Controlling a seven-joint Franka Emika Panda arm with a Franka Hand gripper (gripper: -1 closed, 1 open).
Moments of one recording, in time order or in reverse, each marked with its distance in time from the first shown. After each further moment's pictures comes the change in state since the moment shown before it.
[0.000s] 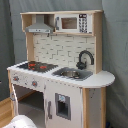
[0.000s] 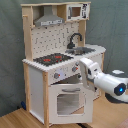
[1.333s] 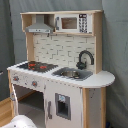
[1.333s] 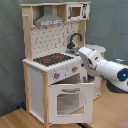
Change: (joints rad) arm 0.012 0.062 -0.118 -0.003 0.004 -0.003 -0.396
